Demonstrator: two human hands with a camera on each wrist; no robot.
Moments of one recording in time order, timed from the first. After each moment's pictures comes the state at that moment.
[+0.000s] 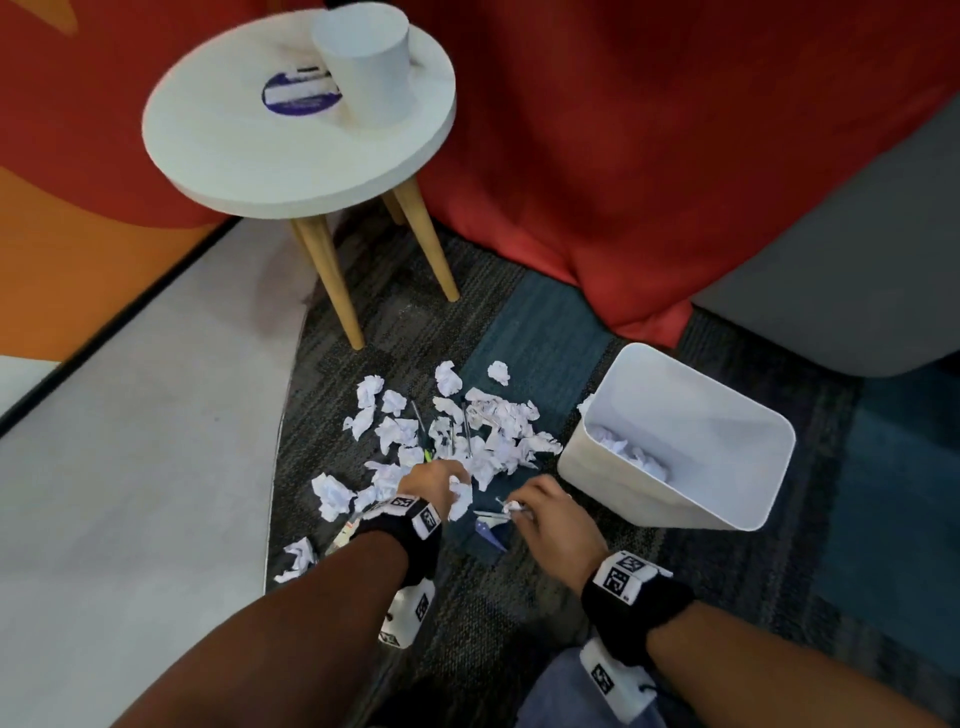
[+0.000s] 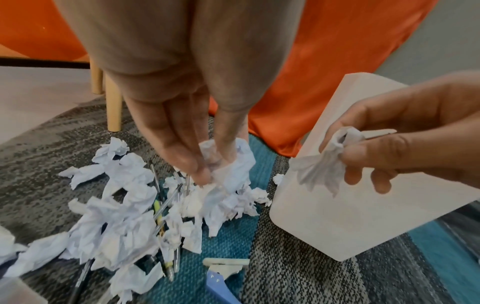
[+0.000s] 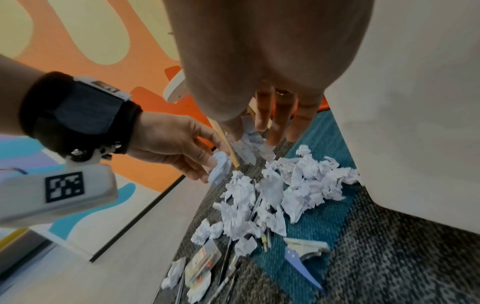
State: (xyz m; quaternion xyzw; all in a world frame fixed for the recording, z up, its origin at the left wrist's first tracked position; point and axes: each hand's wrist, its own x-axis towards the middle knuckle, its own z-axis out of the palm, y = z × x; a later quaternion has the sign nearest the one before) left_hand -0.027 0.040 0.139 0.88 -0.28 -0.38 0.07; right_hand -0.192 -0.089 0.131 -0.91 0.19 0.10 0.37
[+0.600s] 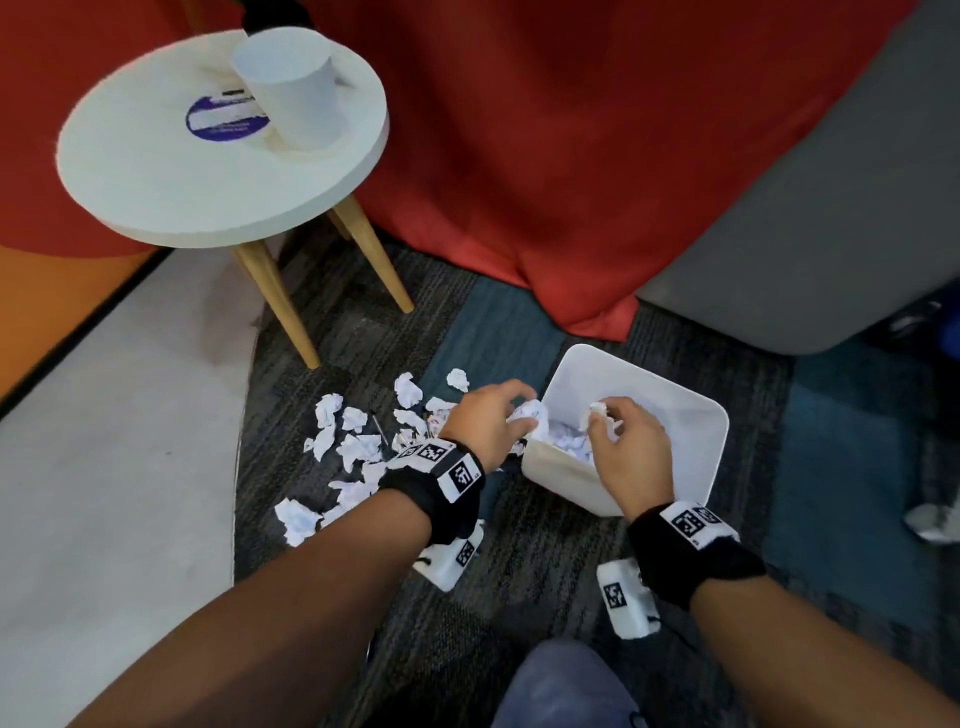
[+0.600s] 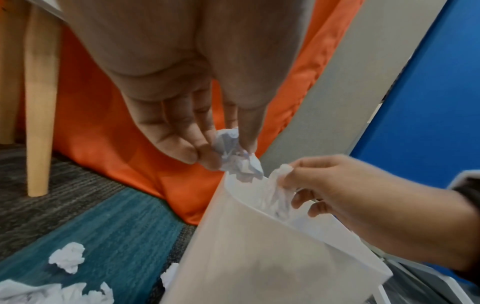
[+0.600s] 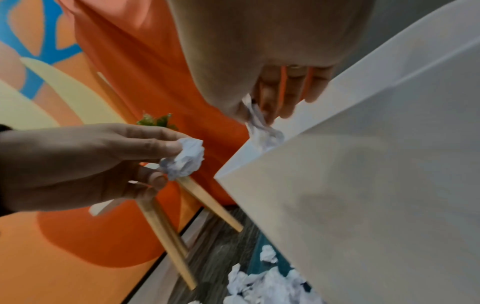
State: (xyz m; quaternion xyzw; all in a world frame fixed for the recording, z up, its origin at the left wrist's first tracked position) left_hand -0.056 -0.078 0.239 0.83 -0.38 -0.30 0.26; right_hand -0.211 -0.198 0.185 -0.83 0.45 -0.18 0.29
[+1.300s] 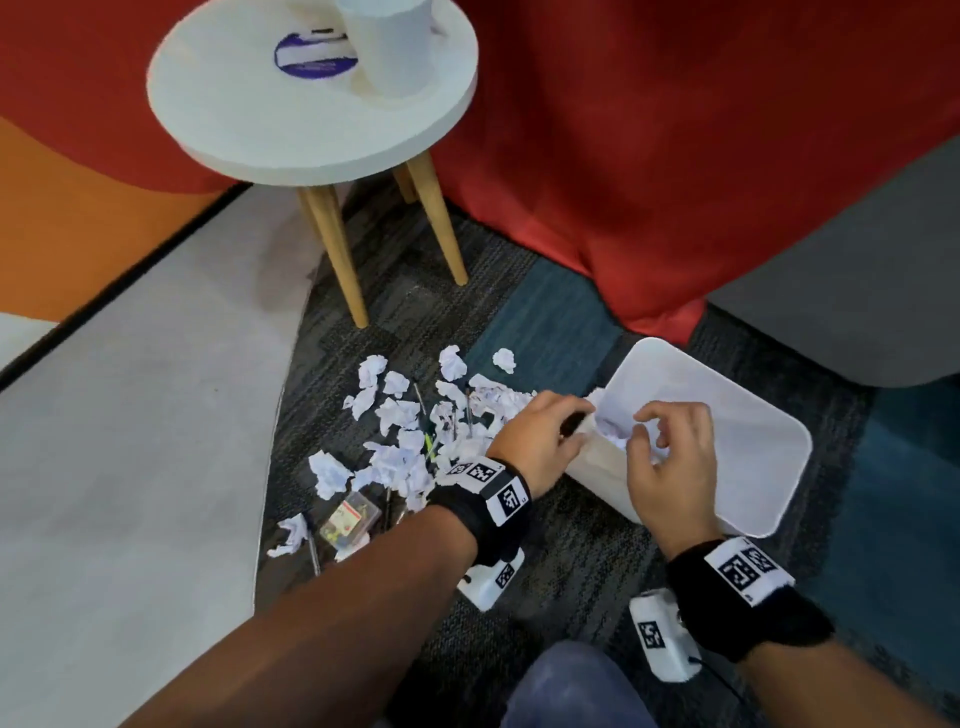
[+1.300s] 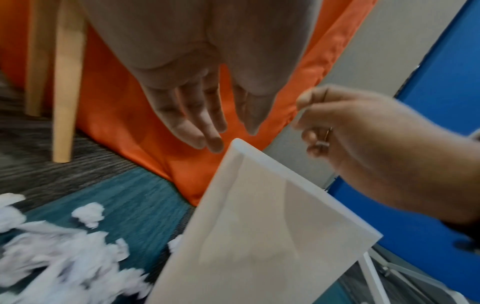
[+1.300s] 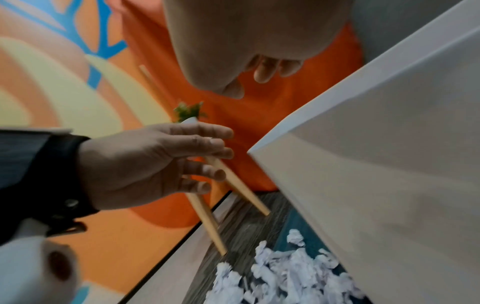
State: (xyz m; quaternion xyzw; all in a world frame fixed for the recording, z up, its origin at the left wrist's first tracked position) left_hand -0.073 -0.049 0.196 0.81 -0.38 -0.30 0.34; right_hand -0.200 -0.158 0.197 -0.84 0.30 -0.32 0.32
